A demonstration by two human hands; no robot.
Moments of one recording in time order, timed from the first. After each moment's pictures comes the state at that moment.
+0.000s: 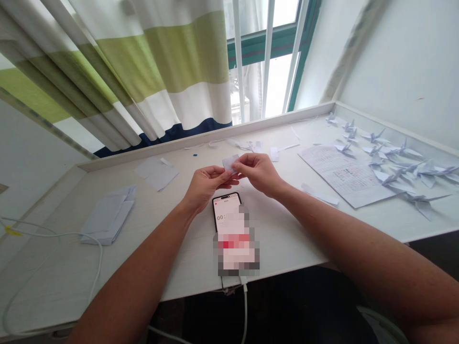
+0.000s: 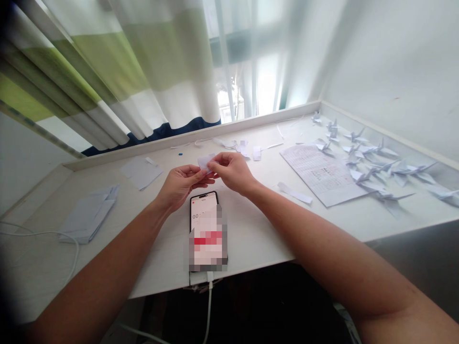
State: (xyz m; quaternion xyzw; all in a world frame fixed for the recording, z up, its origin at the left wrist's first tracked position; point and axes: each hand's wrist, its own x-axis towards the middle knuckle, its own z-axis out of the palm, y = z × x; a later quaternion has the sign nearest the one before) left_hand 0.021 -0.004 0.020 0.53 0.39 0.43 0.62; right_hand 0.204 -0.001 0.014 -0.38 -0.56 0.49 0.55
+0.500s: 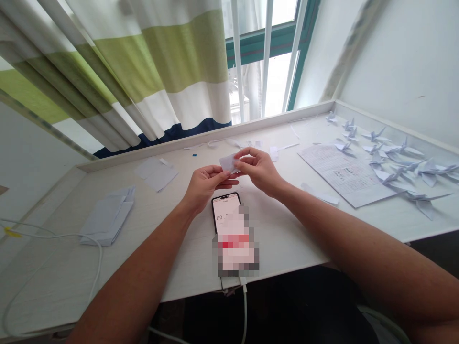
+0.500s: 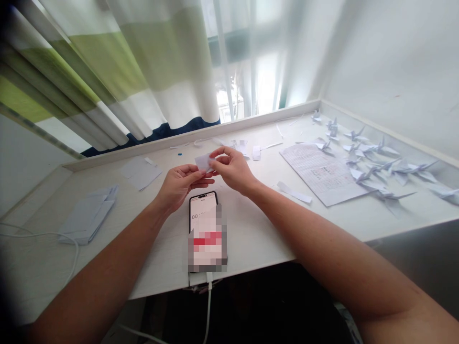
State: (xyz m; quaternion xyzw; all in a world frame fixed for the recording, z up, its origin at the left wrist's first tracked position) left_hand 0.021 -0.006 0.023 0.53 0.40 0.44 0.61; right_hand 0.207 0.000 0.013 -0.36 -0.54 0.51 0.56
